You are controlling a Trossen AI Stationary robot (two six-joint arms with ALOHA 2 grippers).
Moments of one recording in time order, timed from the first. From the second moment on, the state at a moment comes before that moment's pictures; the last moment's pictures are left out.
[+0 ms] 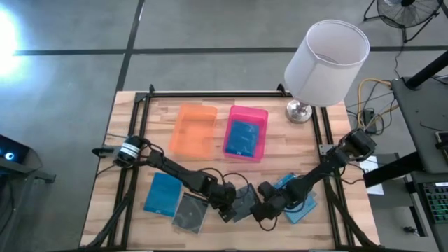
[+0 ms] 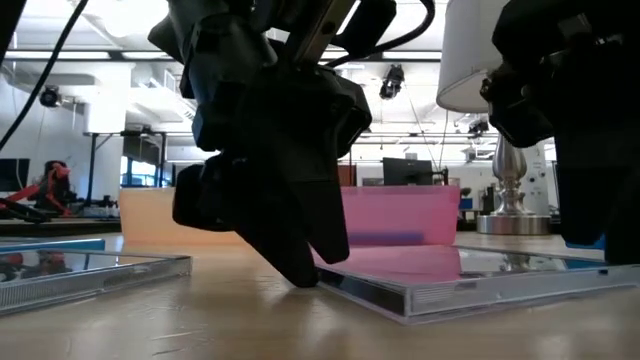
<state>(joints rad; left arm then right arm) -0.37 2.05 1.32 -0.22 0.19 -1.07 0.57 1.81 0.95 -0.25 0.12 1.61</state>
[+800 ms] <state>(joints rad) -0.38 2.05 1.32 -0.28 0.23 -0.93 0.56 1.73 1.01 -0.05 0.35 1.50</state>
